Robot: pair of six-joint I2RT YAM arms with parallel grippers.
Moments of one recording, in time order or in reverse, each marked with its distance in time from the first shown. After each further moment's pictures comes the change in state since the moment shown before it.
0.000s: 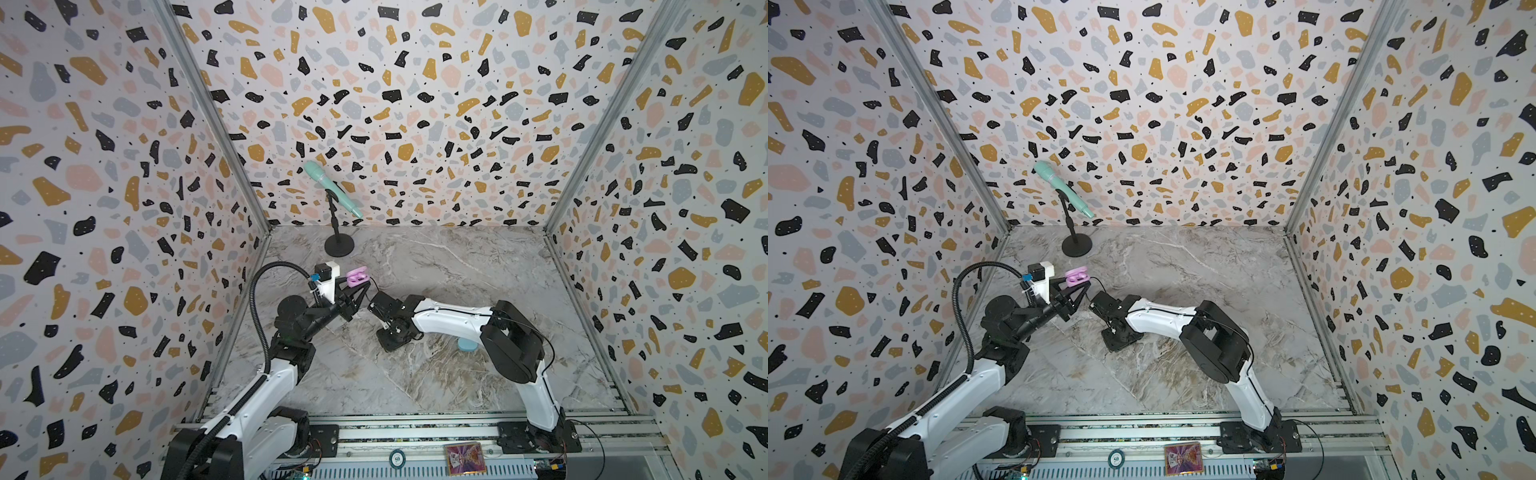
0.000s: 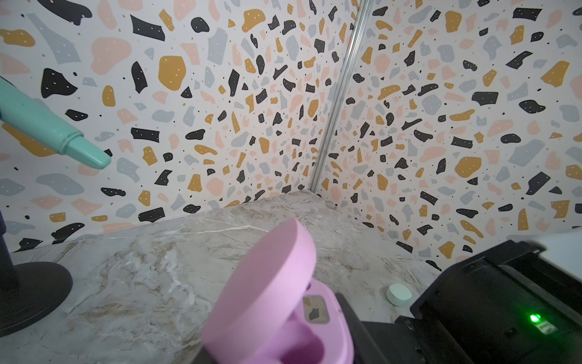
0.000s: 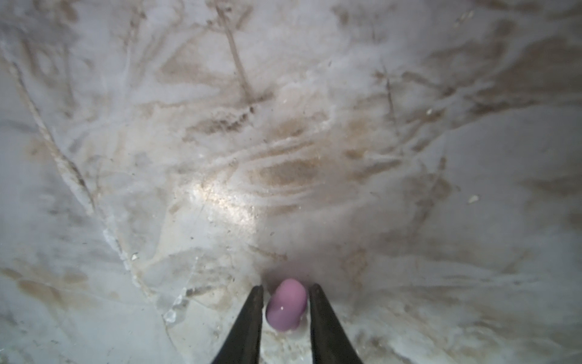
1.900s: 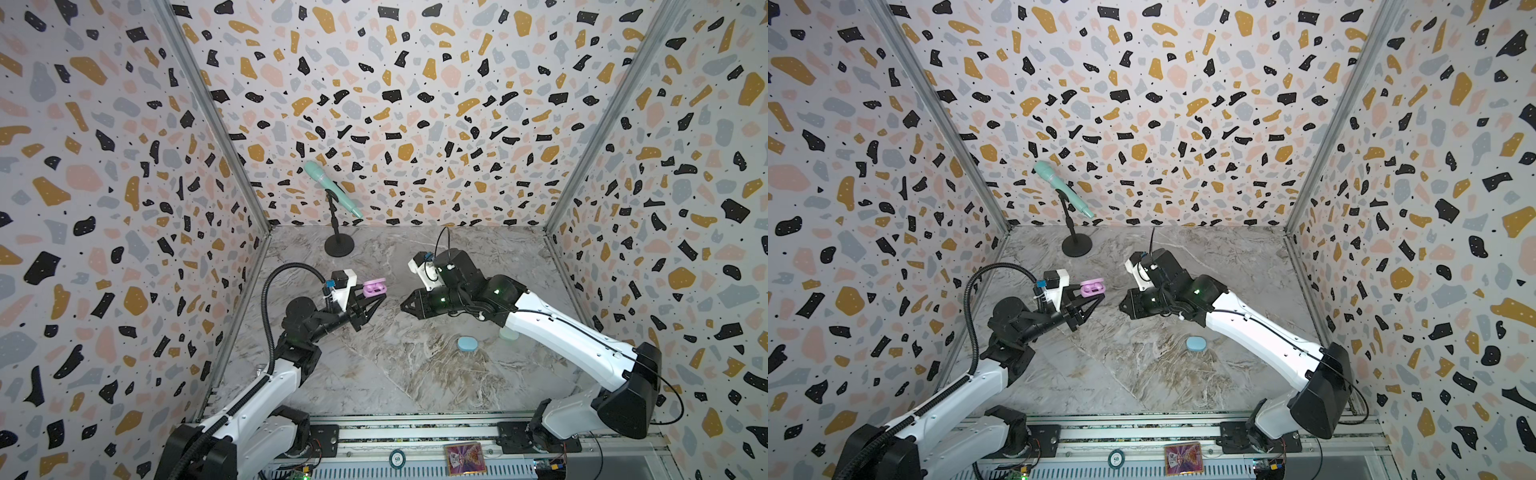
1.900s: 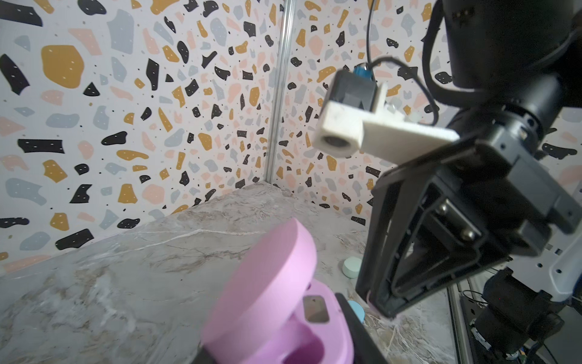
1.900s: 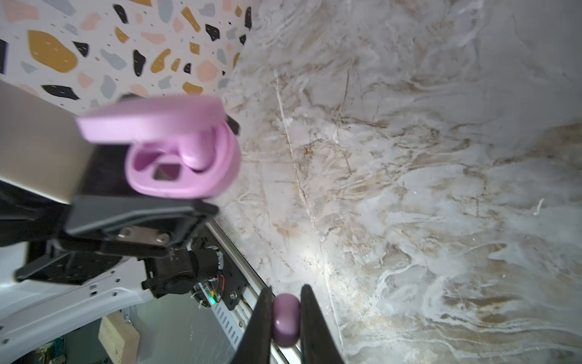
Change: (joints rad) left arm -0.118 0.000 0.013 -0.017 0.120 0.081; right arm -0.149 -0.661 -0.150 0.083 -0.315 0.121
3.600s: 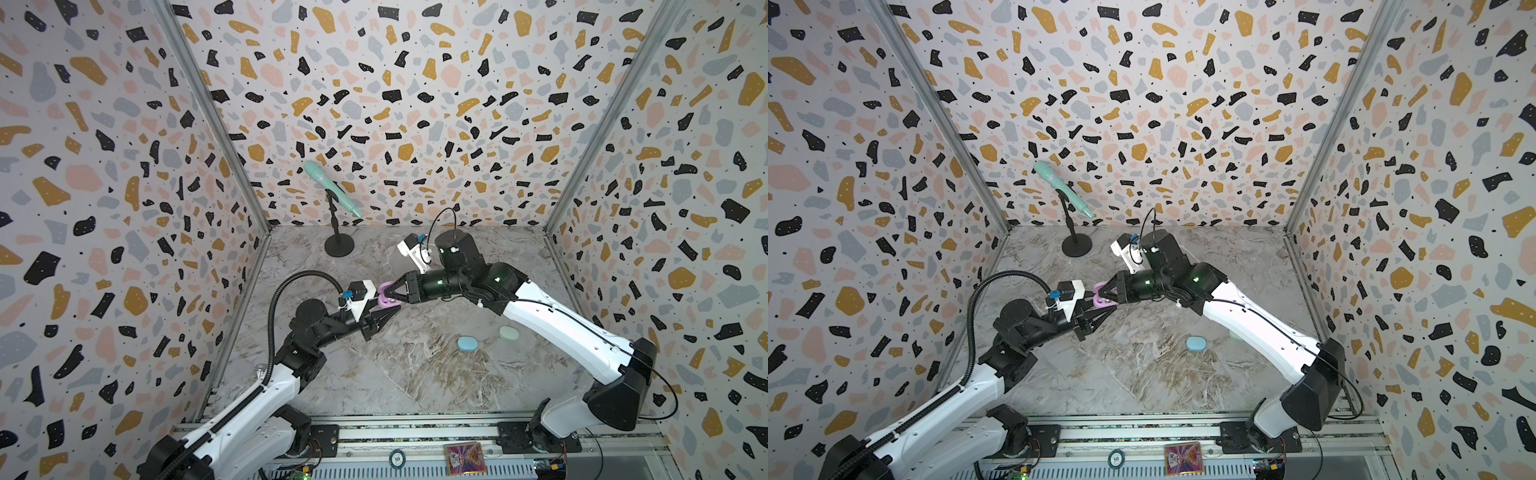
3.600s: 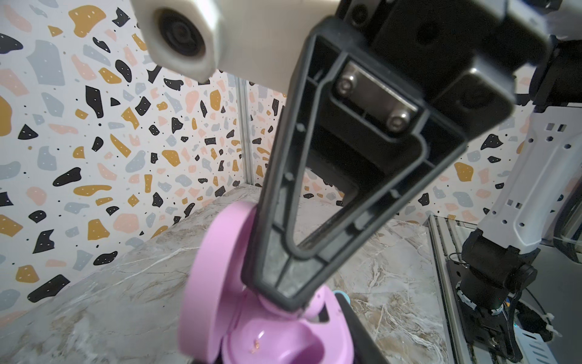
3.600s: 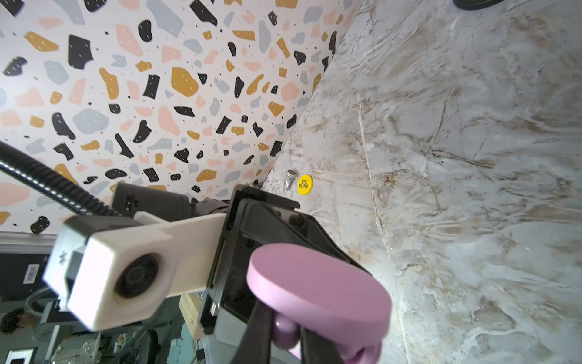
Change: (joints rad) left arm -0.177 -0.079 0.052 -0.145 -0.072 0.162; right arm -0.018 0.042 0.100 0.120 -0.209 0.092
